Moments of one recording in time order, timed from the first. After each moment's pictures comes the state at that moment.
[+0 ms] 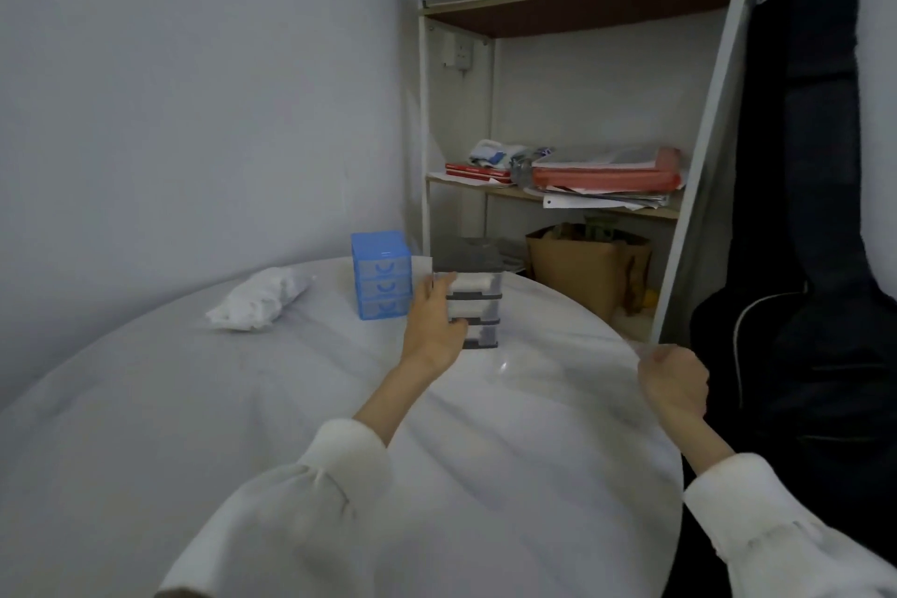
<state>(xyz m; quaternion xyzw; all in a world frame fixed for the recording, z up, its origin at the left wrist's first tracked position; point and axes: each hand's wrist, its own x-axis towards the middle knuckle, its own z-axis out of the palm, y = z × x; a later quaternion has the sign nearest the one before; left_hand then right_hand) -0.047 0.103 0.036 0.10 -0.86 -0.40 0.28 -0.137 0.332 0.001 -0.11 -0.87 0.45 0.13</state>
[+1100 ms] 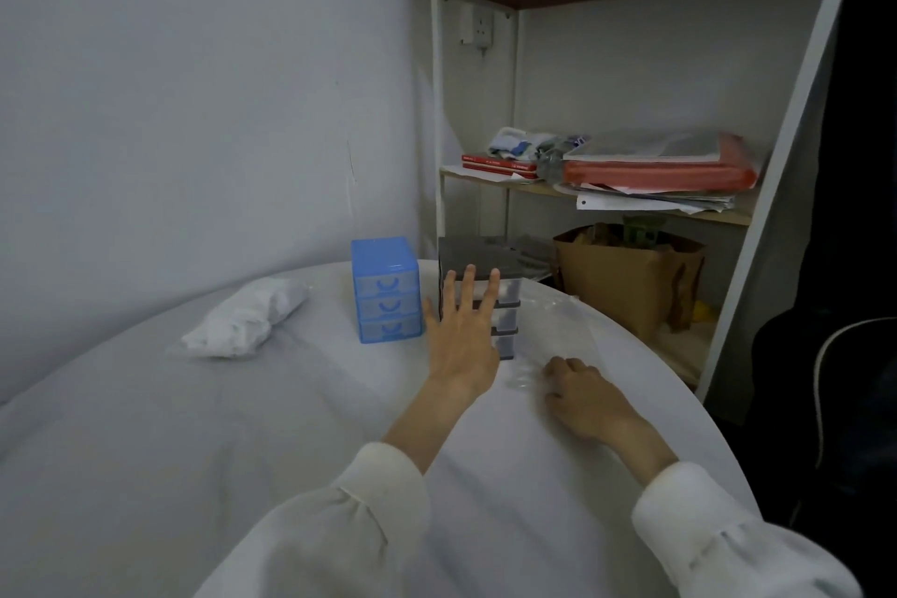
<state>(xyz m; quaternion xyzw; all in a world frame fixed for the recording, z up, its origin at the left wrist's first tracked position) -0.126 0.089 0.024 0.16 -0.97 -0.01 0.20 -0.185 0.236 -0.011 0.28 -0.95 0.13 -0.07</state>
